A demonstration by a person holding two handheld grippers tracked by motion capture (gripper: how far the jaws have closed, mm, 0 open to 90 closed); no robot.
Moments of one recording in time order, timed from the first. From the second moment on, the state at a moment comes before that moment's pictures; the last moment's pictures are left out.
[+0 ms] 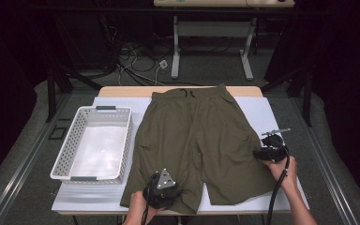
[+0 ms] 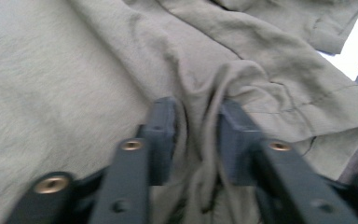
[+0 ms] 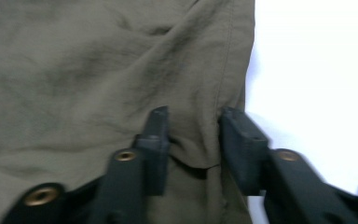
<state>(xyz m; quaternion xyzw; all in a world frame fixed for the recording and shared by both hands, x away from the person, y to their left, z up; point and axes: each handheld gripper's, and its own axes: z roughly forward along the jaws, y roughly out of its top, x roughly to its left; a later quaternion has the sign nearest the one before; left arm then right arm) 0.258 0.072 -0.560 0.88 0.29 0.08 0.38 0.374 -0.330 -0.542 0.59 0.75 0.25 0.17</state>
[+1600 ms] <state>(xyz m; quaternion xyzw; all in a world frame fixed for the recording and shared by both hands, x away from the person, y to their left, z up) 0.248 0.070 -0.555 0.89 0.26 0.10 0.36 0.339 -0.342 -0.541 0.58 0.74 0.25 0.23</state>
